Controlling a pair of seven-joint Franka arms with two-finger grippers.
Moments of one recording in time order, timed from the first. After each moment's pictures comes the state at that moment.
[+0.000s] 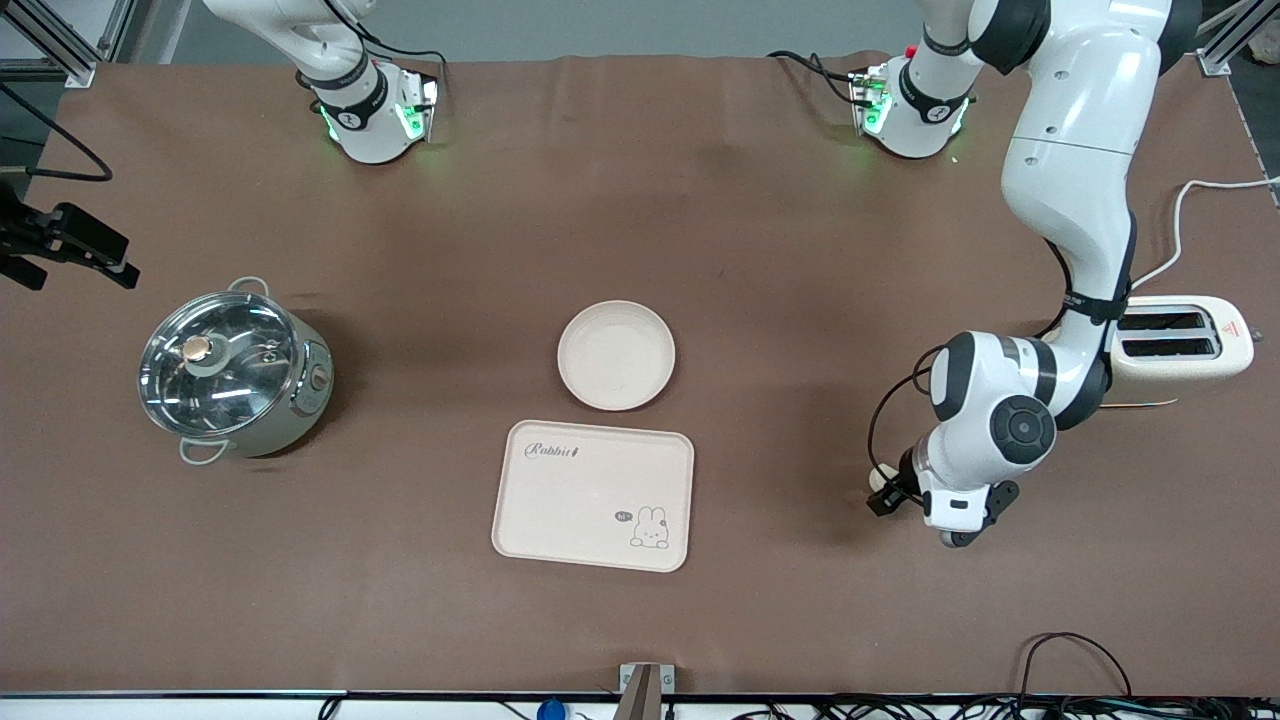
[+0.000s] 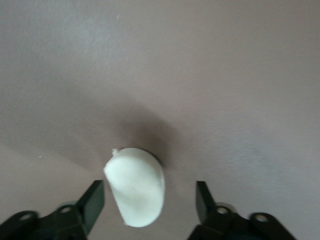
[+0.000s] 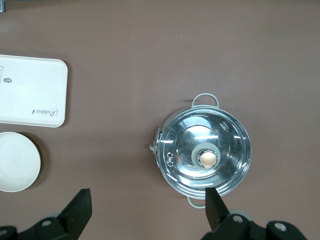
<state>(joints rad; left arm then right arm) -0.17 0.77 -0.05 -1.49 -0.02 2.31 -0.85 0.01 0.01 -0.05 -1.50 0.02 1.58 -0.03</state>
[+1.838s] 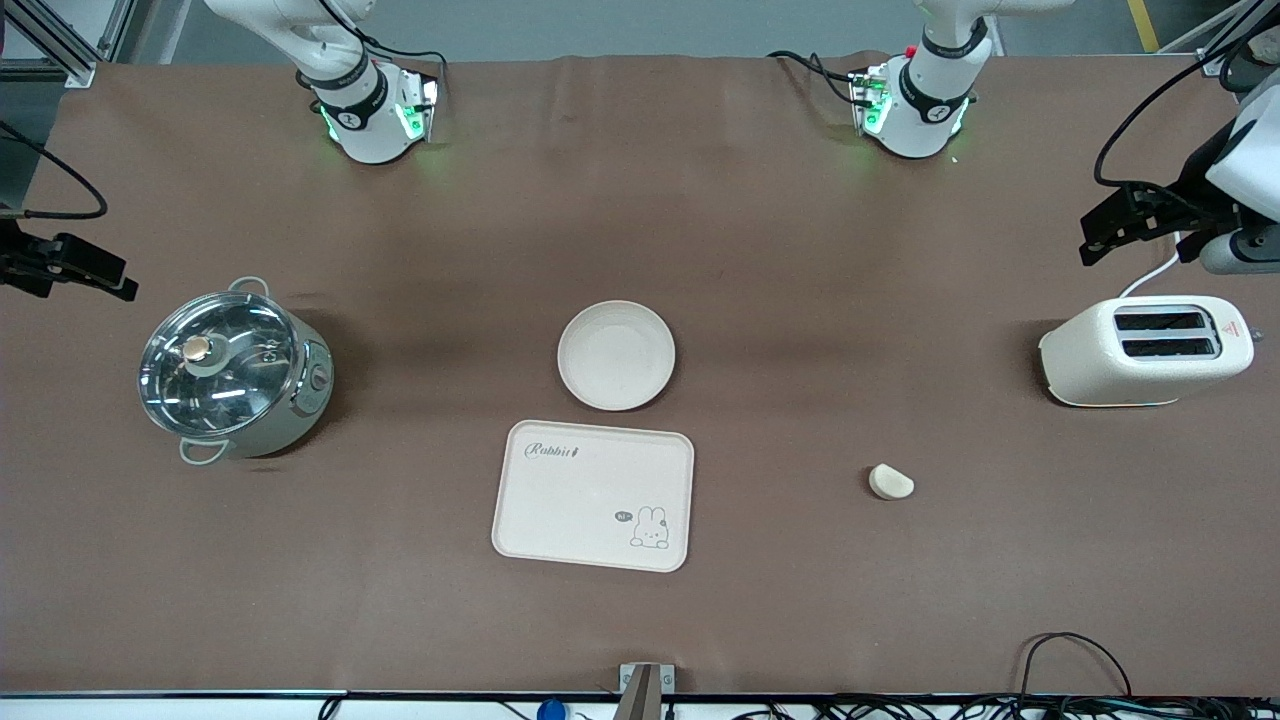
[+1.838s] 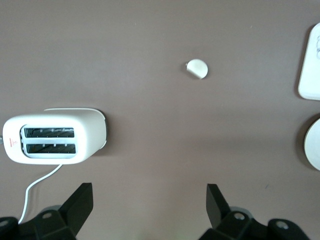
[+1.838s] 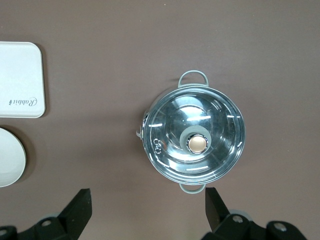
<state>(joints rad) -0.04 -0.01 -0.06 -1.53 0.03 1.51 -0.10 -0.03 0.06 -0.06 -1.52 0.02 1.54 -0.03</state>
